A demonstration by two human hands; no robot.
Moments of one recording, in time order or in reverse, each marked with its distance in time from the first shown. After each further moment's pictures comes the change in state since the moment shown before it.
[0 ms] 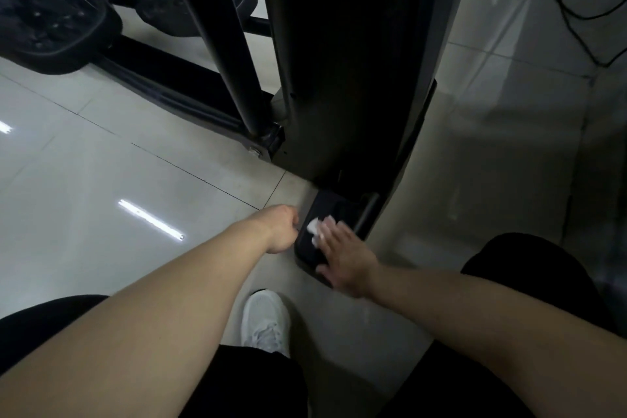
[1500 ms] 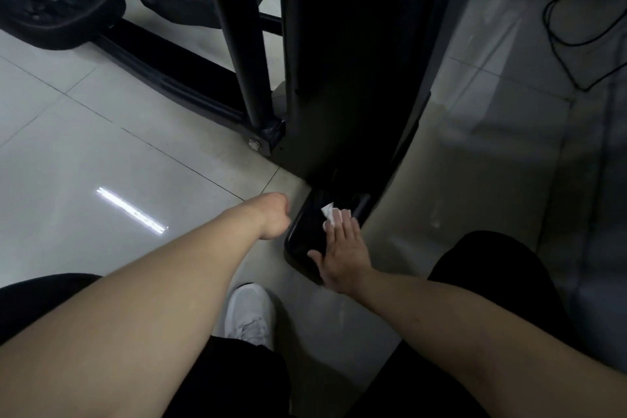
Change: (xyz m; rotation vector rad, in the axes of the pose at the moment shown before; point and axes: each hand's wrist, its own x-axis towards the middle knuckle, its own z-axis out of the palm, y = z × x) left_hand -0.001 -0.006 -0.006 -0.091 0.025 -0.044; right_hand -0.005 -0.009 0.005 0.031 -0.063 0.323
